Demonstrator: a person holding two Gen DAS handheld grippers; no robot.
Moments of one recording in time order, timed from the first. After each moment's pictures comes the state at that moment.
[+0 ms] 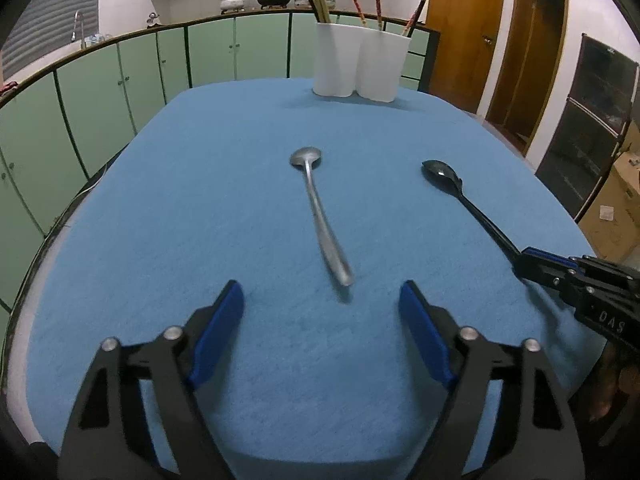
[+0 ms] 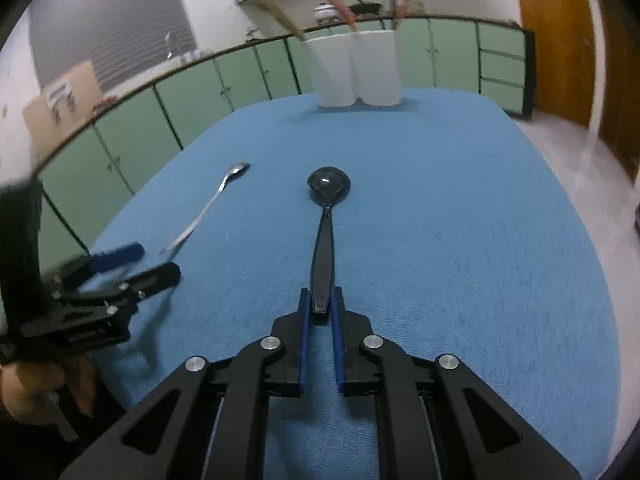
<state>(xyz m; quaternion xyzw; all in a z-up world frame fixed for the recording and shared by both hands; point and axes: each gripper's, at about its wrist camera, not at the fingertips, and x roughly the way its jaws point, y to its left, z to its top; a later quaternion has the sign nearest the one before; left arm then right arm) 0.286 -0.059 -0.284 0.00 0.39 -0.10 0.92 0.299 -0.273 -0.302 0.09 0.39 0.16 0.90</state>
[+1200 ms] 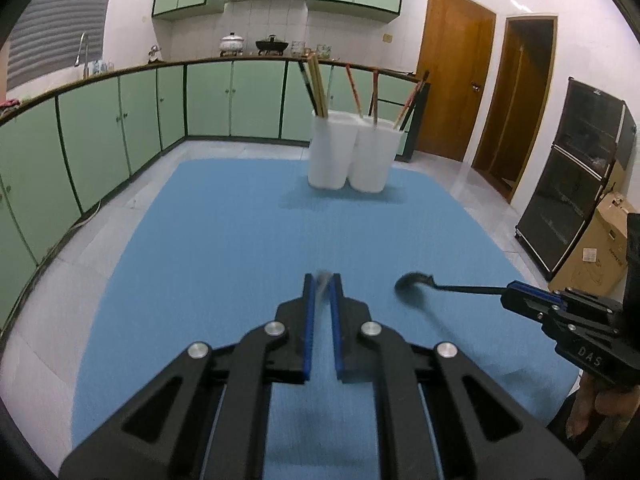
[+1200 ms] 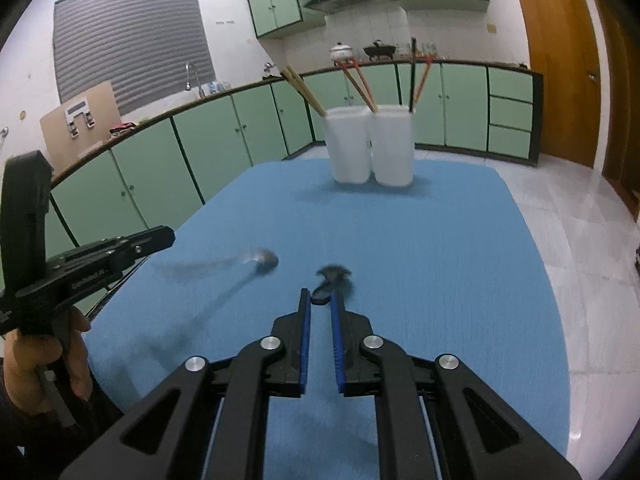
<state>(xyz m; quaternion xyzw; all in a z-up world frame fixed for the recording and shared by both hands) 0.312 -0.047 -0.204 -0.02 0.31 -0.12 0.94 0.318 -0.266 -0.232 0.05 0.31 0.18 0.93</state>
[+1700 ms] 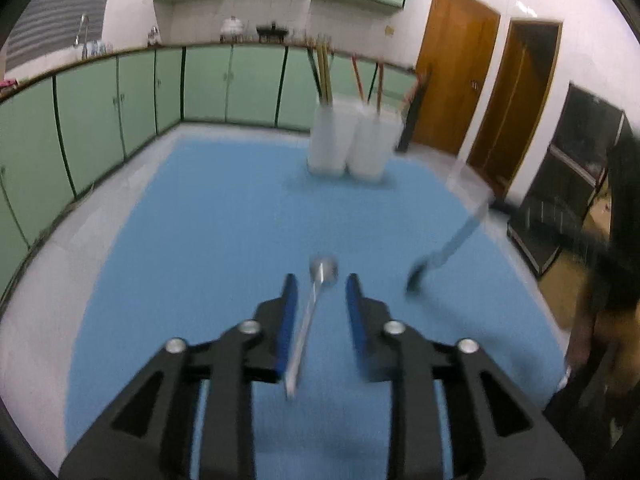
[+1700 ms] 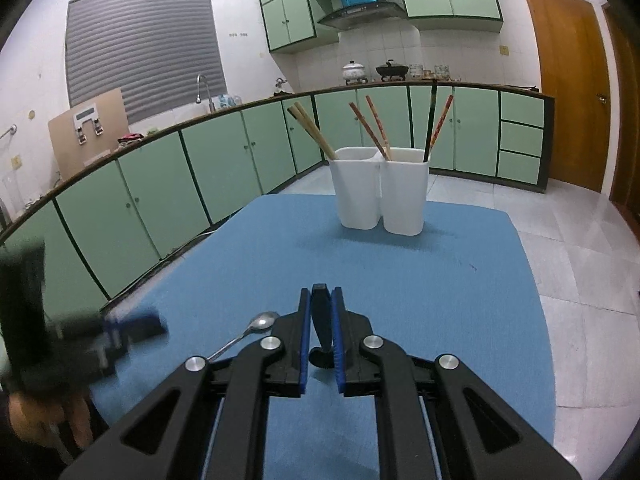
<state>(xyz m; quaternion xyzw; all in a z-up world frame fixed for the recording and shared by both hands) 0.296 -0.037 -0.233 -0.04 0.35 -0.13 0.93 0.351 -0.264 -0.206 0.04 0.28 0.19 0.94</state>
